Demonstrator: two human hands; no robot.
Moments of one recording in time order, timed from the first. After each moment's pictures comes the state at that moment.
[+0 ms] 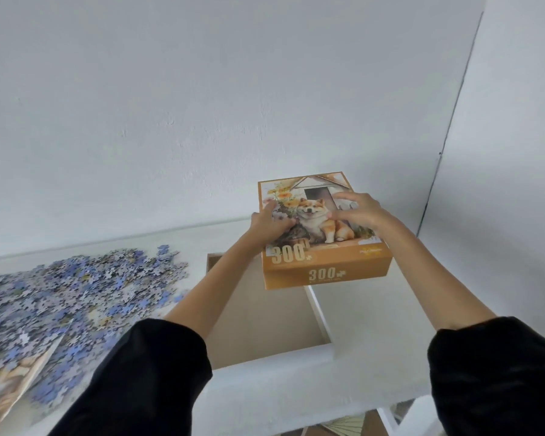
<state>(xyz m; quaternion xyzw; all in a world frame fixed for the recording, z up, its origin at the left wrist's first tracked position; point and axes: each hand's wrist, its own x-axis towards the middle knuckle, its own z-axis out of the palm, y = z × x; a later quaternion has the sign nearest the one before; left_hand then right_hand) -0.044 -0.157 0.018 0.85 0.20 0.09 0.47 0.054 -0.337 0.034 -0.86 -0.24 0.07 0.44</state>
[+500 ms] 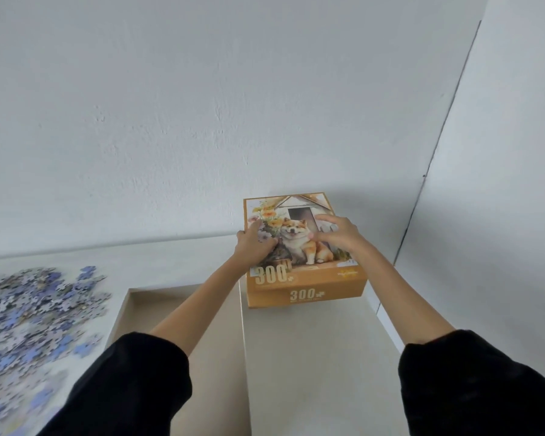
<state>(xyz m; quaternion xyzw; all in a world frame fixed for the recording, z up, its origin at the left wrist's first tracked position) 0.087 -0.181 -0.025 0.86 0.23 0.11 0.45 0.187 -0.349 -0.004 -0.85 -0.22 0.12 0.47</state>
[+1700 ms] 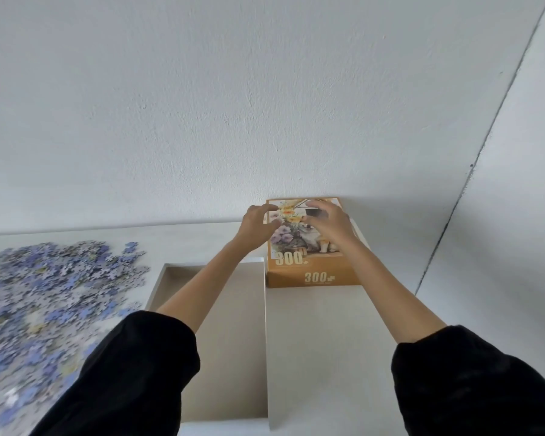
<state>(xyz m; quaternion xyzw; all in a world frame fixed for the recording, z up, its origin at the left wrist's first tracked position) 0.058 -0.160 -0.007 0.90 0.21 0.16 0.35 0.161 -0.294 -0.016 -0.82 -0.31 0.04 0.48</state>
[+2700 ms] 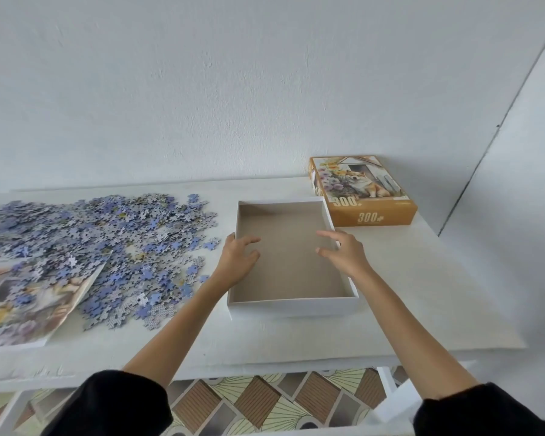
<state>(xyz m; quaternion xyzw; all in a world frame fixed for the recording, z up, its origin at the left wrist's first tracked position) -0.175 -0.116 -0.079 0.88 0.27 0.13 0.37 -0.047 -0.295 -0.073 -0.85 -0.27 0.11 0.43</state>
